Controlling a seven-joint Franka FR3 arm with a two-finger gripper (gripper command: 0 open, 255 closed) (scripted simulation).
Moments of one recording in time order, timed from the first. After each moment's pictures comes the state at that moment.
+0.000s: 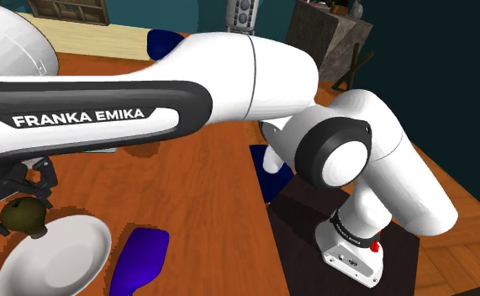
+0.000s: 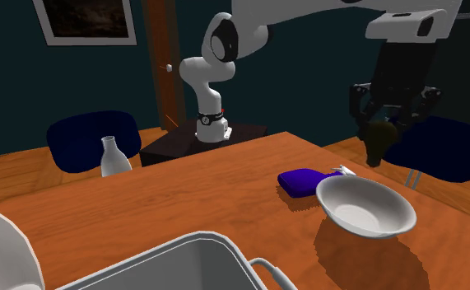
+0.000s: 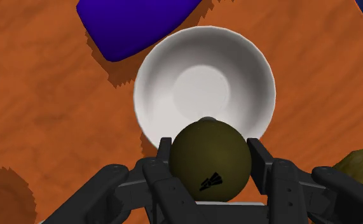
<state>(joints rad) 0.73 0.93 0.36 -0.64 -0.29 1.52 0.81</state>
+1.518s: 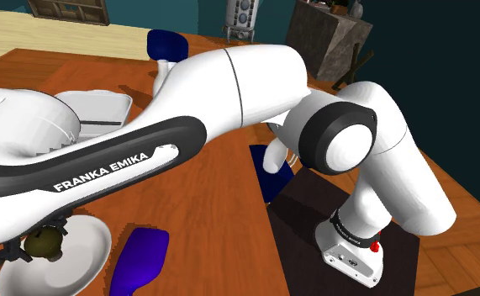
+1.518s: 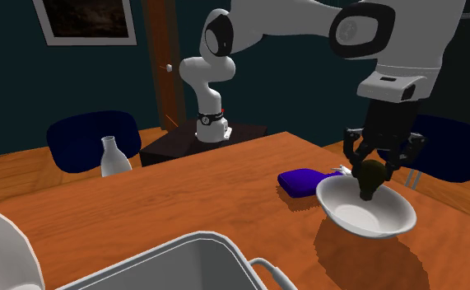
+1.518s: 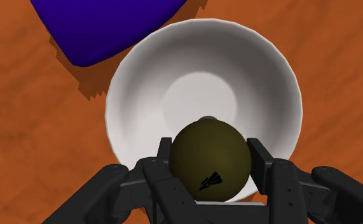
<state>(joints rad) 0.68 0.88 0.37 -0.97 -0.30 1.79 0.85</state>
